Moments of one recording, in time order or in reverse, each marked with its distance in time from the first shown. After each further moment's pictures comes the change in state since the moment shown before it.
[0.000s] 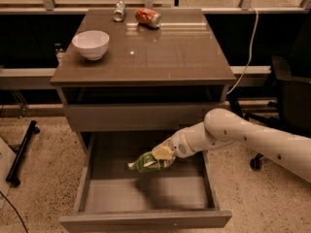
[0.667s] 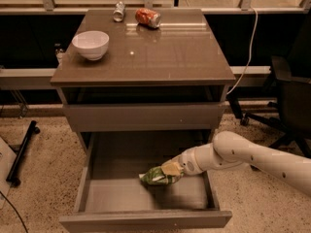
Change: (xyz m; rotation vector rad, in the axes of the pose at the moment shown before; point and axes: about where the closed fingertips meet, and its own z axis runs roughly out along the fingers) arm 0.082 -0.025 0.019 0.009 -0.018 0.139
